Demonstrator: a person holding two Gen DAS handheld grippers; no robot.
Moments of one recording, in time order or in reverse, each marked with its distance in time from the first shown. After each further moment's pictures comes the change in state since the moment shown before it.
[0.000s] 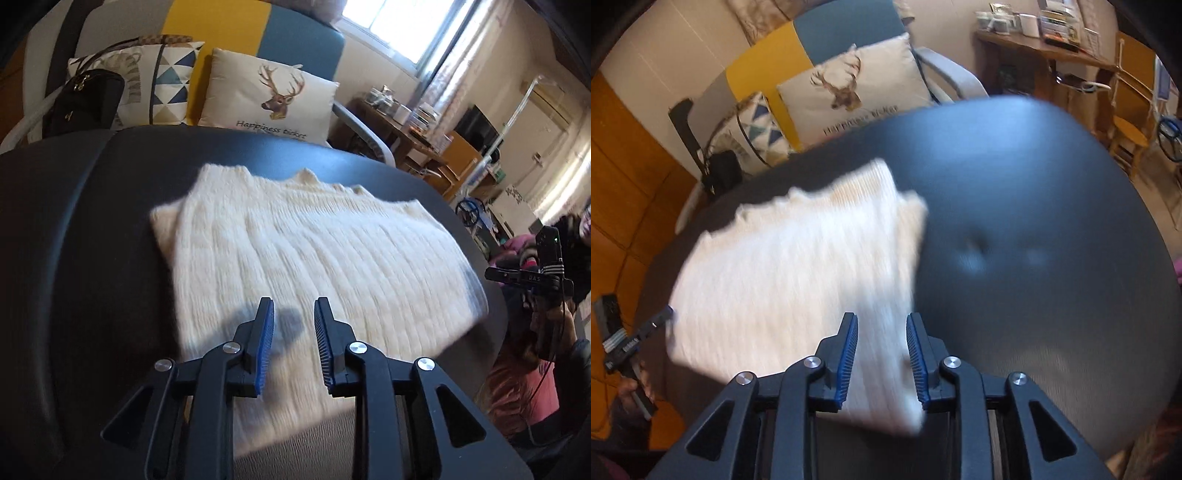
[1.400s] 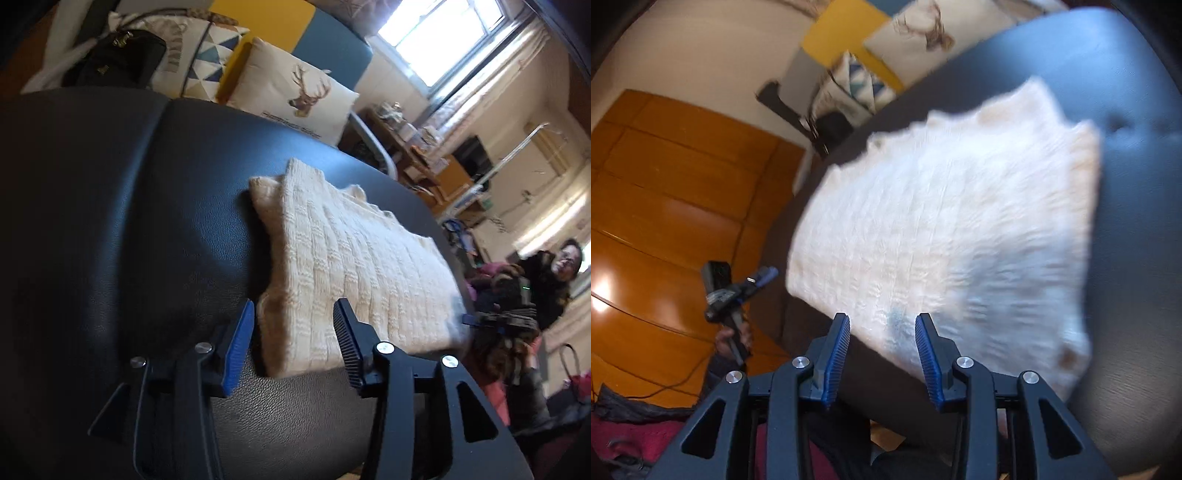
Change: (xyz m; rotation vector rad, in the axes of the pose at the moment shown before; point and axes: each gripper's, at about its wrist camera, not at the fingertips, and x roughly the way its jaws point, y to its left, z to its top) left arm -0.051 0.109 0.003 -0.166 0.053 -0.191; right arm 0.027 0.023 -0.024 0.025 0.214 0.539
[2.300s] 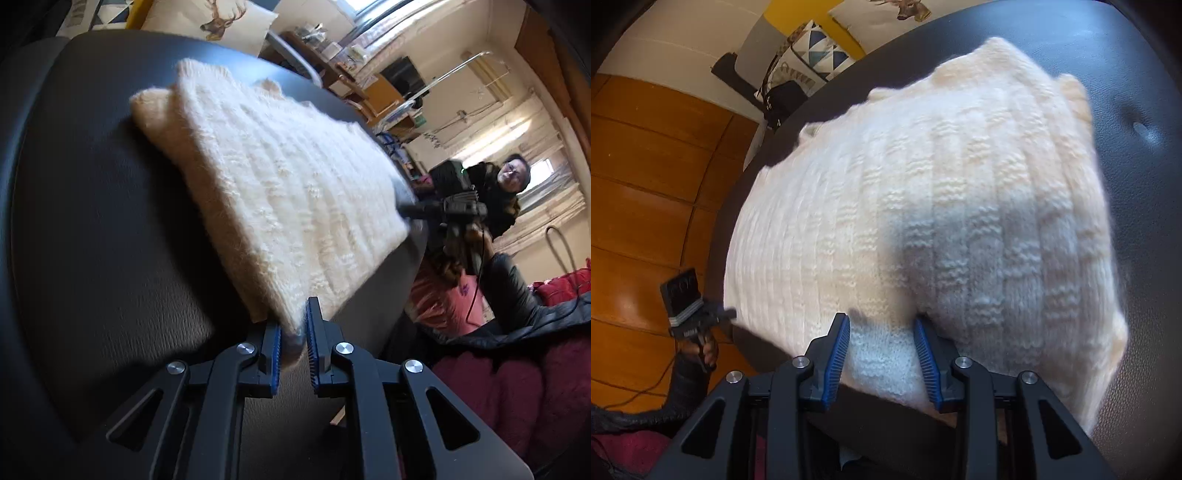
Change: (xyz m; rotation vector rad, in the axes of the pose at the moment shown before) left arm 0.037 -0.016 -0.057 0.124 0.248 -0.213; right arm 0.013 -0.001 -0.003 0.022 0.061 -0.175
